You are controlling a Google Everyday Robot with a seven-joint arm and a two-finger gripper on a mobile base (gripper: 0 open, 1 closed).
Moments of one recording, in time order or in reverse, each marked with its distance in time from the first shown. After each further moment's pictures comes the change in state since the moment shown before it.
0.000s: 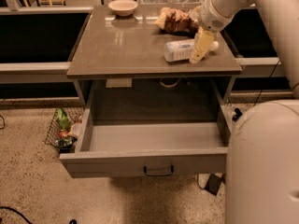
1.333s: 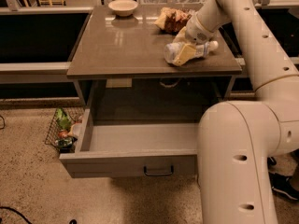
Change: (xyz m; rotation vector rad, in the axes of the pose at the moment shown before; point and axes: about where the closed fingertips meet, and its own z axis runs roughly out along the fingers) arm -0.003 0.003 0.075 -0.143 -0.108 0.058
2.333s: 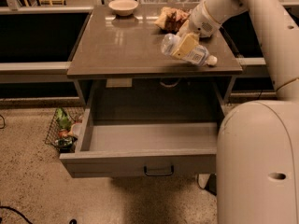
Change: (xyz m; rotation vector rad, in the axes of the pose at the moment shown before) arm -0.035 0.020 -0.044 0.016 -0.095 0.094
